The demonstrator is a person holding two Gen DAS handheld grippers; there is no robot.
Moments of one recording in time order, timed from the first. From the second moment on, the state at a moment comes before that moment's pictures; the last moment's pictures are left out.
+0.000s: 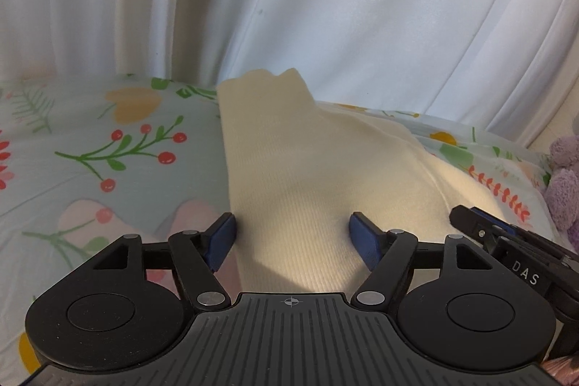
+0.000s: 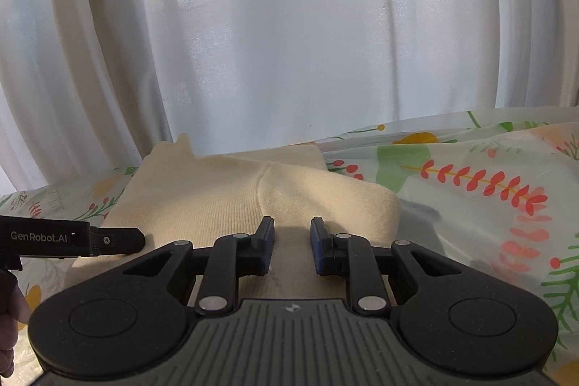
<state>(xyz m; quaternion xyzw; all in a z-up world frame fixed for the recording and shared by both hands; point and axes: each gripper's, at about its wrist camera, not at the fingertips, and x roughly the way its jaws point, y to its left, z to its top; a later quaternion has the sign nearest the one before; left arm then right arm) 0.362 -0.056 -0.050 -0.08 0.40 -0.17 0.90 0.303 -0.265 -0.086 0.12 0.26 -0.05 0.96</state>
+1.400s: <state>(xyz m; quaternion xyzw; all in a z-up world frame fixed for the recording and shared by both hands) 0.282 -0.028 -0.042 -0.04 0.46 -0.20 0.87 0.220 -0.317 -0.105 0.49 0.33 0.05 0.81</state>
